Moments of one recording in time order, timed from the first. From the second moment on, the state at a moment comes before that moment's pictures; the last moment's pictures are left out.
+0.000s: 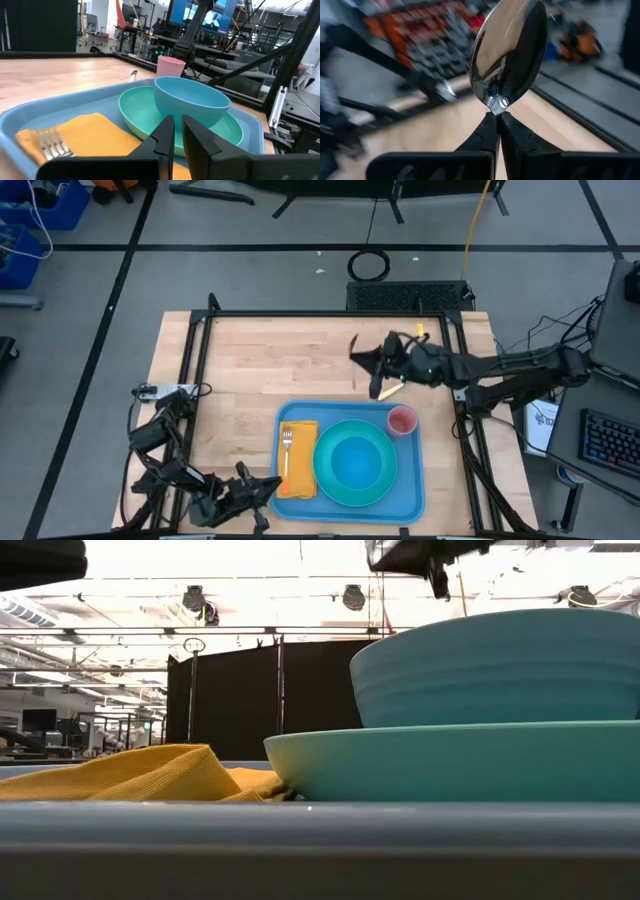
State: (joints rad) left arm -1.03 2.17 0.86 1.52 -1.50 -0.09; right arm -0.01 1.12 0.83 0.11 0.33 0.27
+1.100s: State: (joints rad) left arm -0.80 2.17 1.08 1.31 -1.57 0.48; right arm 0.42 1.64 0.78 1.10 0.56 -0.03
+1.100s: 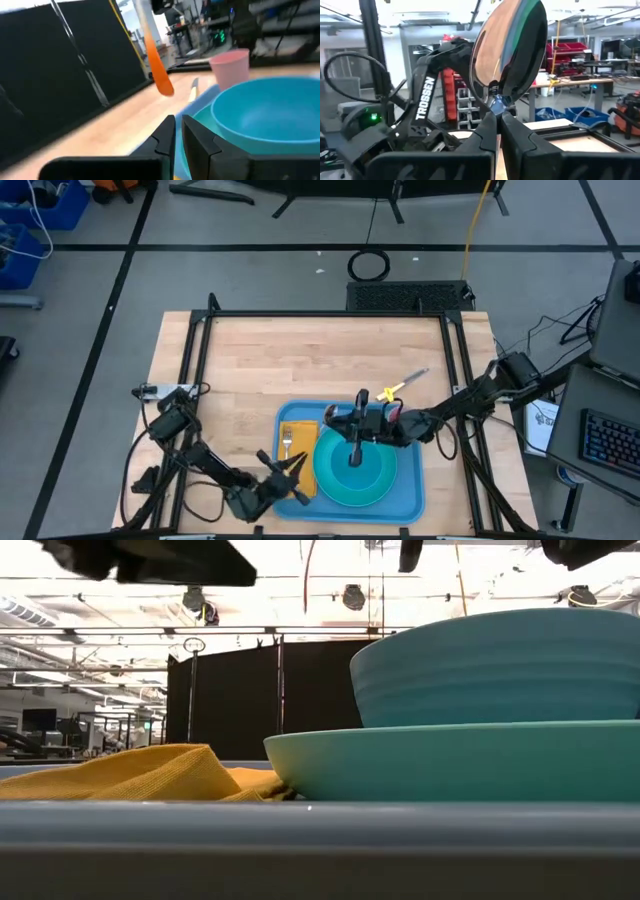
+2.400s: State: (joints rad) left arm -0.67 2.17 1.22 1.10 -1.51 0.52; right arm 0.50 1.70 0.78 1.29 0.63 -0.12
